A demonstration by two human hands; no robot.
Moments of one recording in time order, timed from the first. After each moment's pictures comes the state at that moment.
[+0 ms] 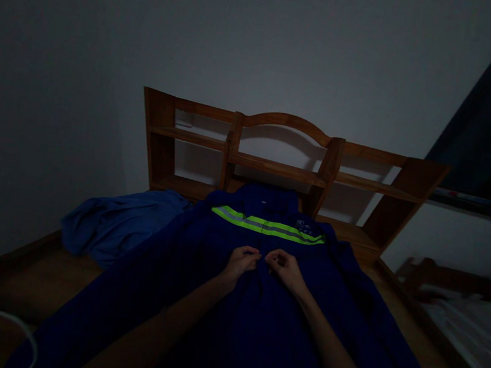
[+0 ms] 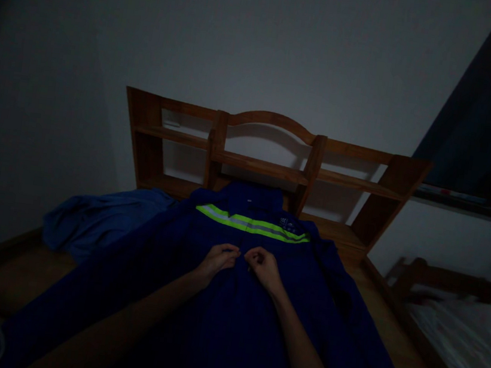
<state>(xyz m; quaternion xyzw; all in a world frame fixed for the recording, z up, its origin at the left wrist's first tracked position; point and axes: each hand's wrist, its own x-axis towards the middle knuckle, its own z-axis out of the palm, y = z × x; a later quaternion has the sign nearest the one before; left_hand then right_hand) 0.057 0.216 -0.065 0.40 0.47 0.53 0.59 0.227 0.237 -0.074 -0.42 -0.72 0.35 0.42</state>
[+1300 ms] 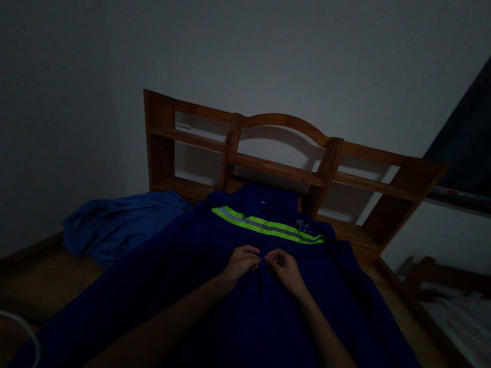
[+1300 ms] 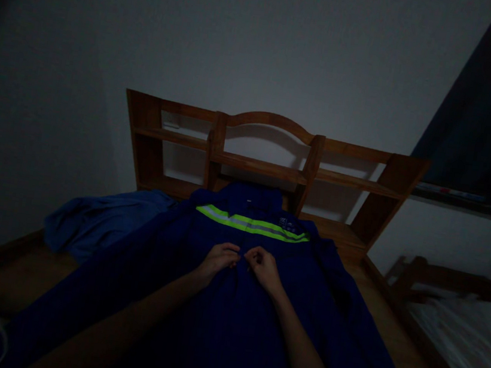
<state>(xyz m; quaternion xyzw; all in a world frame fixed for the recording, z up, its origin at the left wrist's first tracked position) 0.059 0.223 -0.070 0.45 0.45 0.52 0.56 0.226 0.236 -0.075 -0.42 -0.74 0.33 0.41</state>
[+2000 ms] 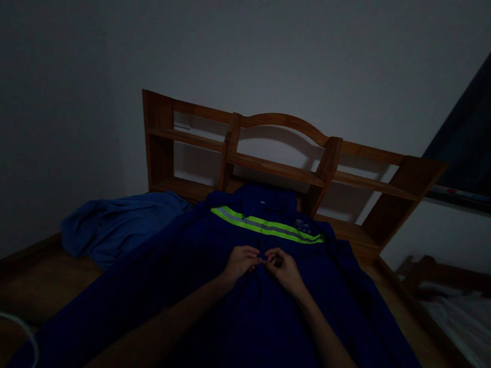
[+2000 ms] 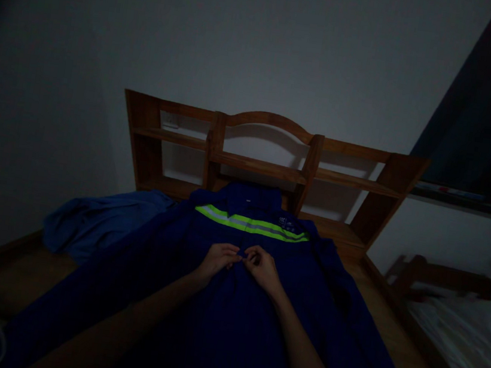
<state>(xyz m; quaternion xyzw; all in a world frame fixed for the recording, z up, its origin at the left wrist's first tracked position) 0.058 0.226 -0.073 0.48 0.48 0.52 0.53 0.225 0.231 -0.069 -0.42 -0.75 0.31 0.40</state>
